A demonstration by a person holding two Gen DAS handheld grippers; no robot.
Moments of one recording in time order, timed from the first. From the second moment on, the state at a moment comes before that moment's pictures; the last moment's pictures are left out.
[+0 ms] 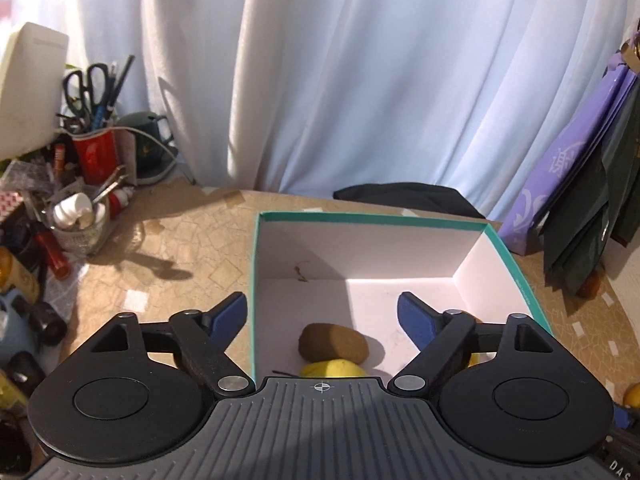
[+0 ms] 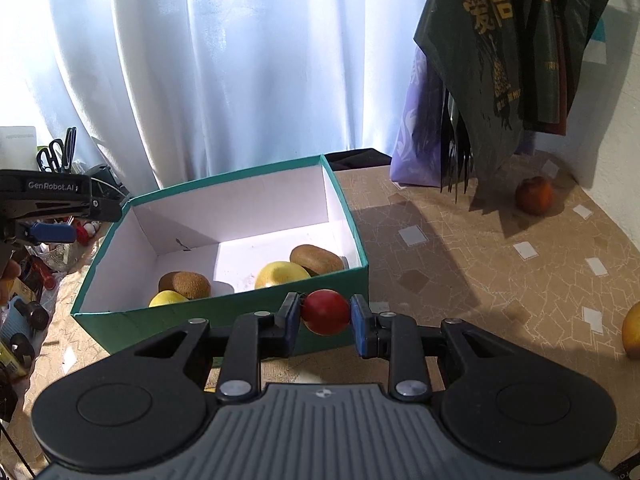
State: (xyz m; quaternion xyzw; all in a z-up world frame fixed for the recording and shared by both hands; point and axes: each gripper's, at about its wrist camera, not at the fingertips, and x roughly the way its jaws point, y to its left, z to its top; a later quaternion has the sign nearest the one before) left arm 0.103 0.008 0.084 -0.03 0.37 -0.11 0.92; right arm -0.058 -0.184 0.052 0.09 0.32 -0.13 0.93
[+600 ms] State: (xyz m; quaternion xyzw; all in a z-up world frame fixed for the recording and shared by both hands) left arm 0.057 0.038 0.083 -0.06 0.38 -0.03 0.92; right arm 0.019 -0.188 0.044 0.06 0.32 -0.10 0.94
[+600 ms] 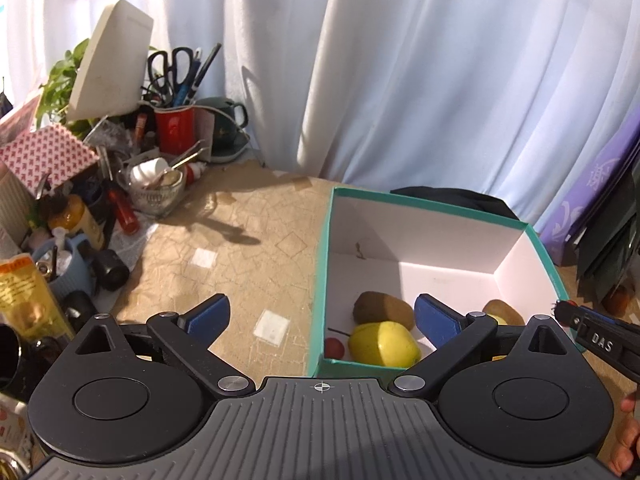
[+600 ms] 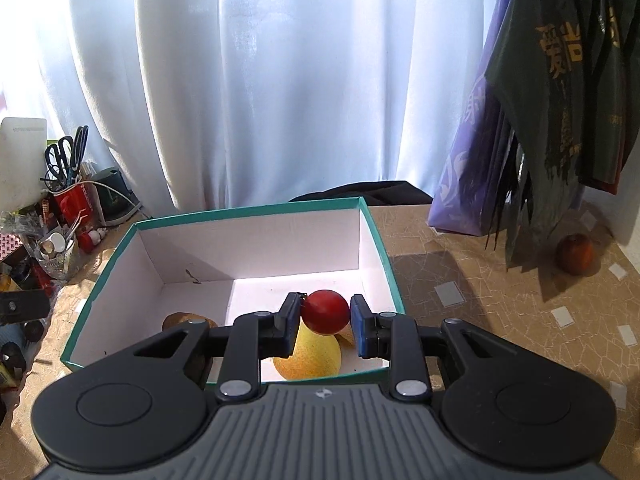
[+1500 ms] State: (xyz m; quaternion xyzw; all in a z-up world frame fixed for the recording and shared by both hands) left arm 0.062 0.036 0.065 -0.04 0.41 0.00 0.91; right arm 0.058 -0.196 0.000 0.03 0.38 -0.11 0.92
